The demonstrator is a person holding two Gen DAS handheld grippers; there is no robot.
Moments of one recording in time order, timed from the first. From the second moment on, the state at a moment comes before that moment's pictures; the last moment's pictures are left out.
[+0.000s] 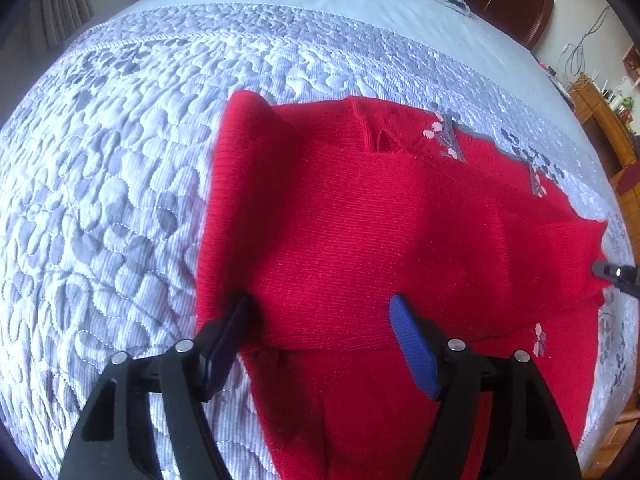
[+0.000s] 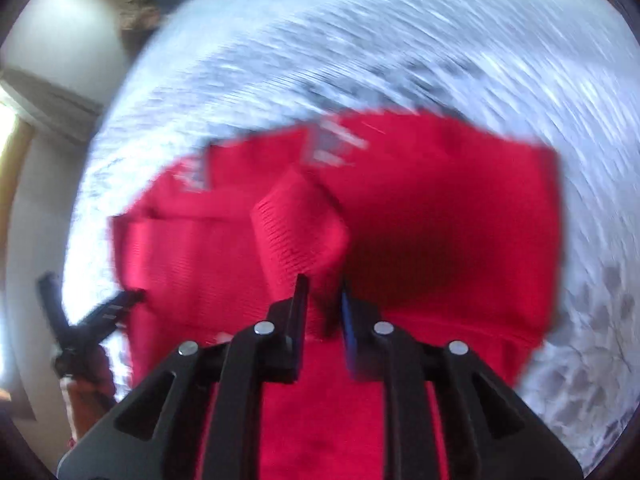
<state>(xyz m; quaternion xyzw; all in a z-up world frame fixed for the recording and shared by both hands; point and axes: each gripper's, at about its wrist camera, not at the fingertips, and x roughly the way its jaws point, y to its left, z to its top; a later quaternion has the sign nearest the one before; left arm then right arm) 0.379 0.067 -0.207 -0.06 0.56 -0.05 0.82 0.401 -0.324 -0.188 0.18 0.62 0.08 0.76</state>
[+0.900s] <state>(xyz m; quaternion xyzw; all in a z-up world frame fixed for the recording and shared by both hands) 0.398 0.055 -0.214 -0.03 0.56 0.04 0.83 0.419 -0.381 -0.208 0.17 0.62 0.05 0.77</state>
